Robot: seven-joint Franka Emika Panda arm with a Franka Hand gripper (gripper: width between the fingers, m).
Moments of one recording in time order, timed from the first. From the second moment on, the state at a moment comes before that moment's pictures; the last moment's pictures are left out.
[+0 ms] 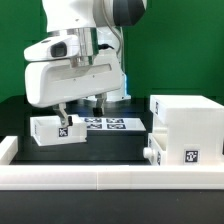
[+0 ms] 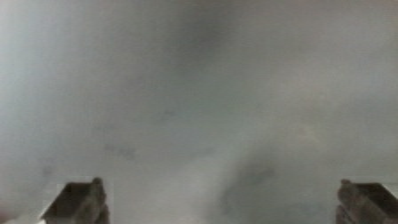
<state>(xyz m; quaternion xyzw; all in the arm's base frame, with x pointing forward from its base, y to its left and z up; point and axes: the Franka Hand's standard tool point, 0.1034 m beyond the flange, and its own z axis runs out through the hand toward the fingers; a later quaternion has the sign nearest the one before) 0.512 -0.078 0.062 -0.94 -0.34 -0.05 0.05</state>
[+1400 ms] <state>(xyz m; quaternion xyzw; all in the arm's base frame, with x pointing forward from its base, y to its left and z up) 0.454 -0.088 0.062 -0.98 -0.17 -0.04 0.04</state>
